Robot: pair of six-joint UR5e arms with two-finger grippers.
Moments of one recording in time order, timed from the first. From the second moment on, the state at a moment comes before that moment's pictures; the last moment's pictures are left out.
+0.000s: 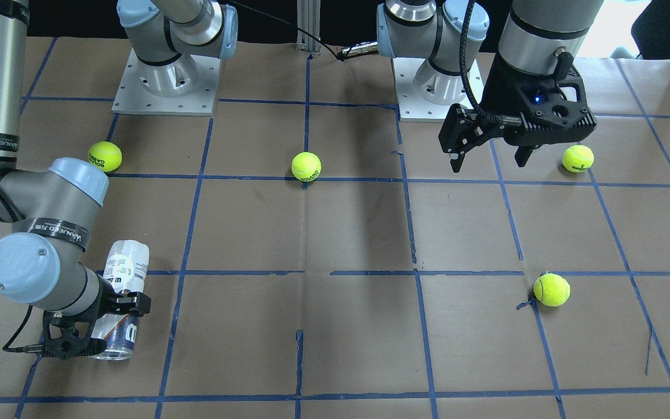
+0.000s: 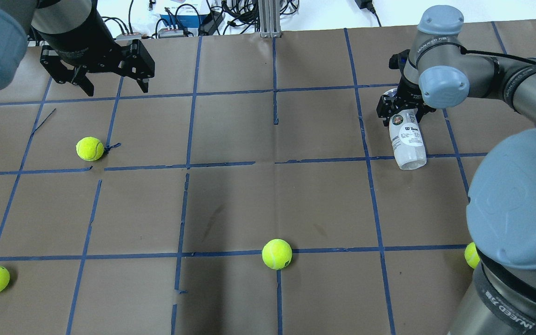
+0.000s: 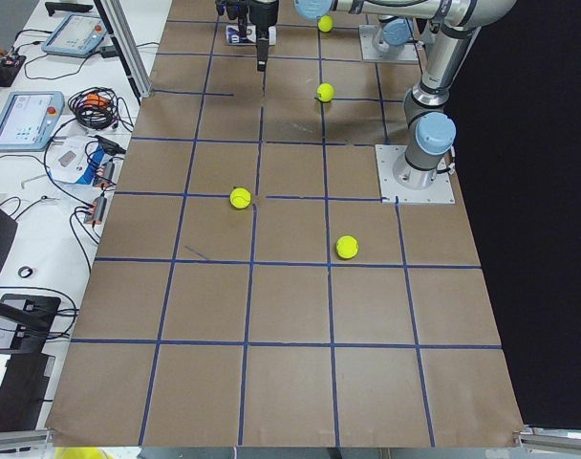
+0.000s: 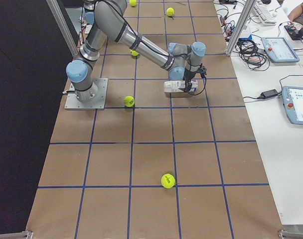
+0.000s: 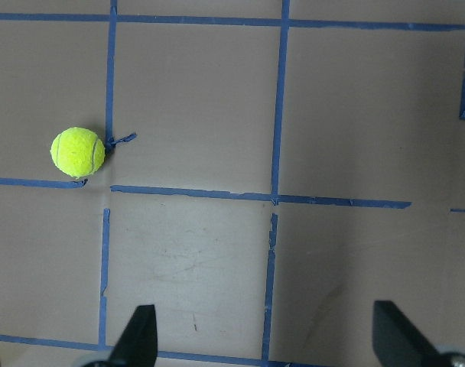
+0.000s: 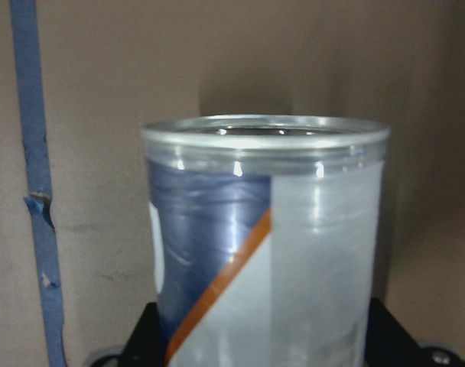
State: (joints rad) left arm -1.58 -1.61 -1.49 -1.52 1.65 -0.08; right arm 1.43 -0.99 1.58 -2.08 -1.63 -0.18
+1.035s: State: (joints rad) left arm -1.58 -1.61 -1.49 -1.52 1.65 -0.08; right arm 1.52 -1.03 1.45 -1.95 -1.63 -0.34
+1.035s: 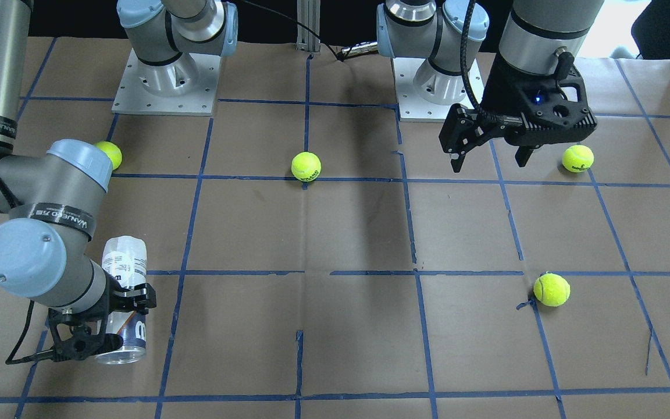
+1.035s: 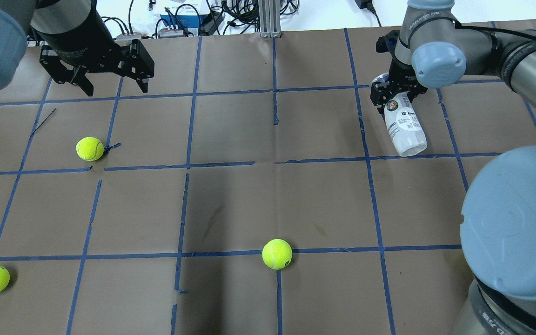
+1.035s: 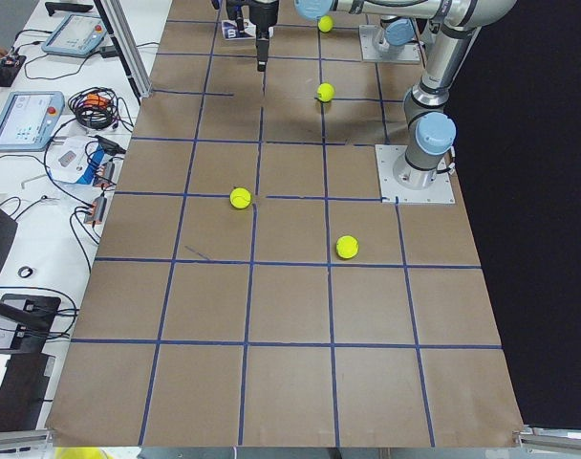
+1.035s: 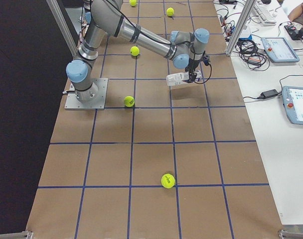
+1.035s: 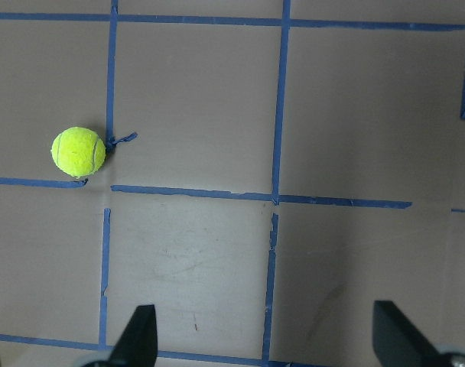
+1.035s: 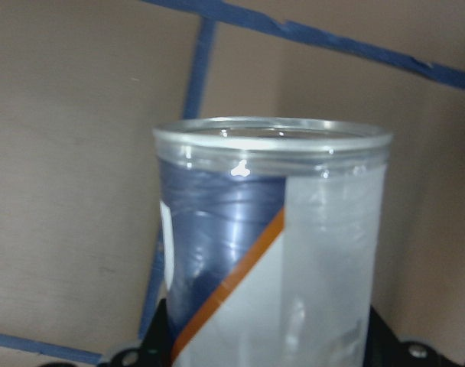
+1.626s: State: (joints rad) left arm -1.58 -1.61 -1.49 -1.52 1.65 -0.08; right arm 1.76 -1.03 1.32 -1.99 -1.62 -0.69
